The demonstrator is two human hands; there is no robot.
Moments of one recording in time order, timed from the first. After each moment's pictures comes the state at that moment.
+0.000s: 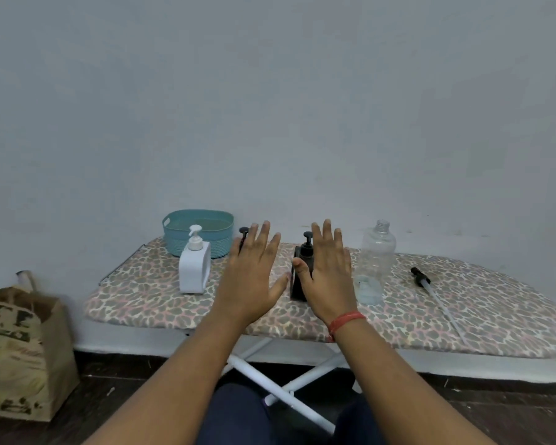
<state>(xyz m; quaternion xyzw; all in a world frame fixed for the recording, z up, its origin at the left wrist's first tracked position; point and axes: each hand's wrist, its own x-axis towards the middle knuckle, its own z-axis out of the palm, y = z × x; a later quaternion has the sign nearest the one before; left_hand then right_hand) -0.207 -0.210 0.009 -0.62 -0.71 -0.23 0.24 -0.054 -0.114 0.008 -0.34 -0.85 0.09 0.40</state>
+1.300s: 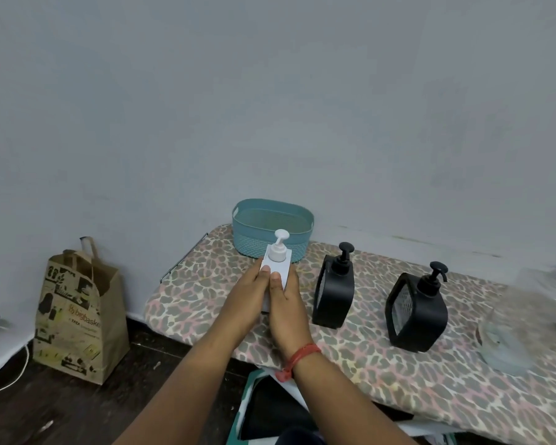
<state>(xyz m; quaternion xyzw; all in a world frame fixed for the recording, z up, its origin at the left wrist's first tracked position) -0.372 -0.230 -0.029 -0.31 -0.68 -0.62 -0.24 -0.298 -0.184 -0.039 -0.27 -0.69 0.56 0.36</state>
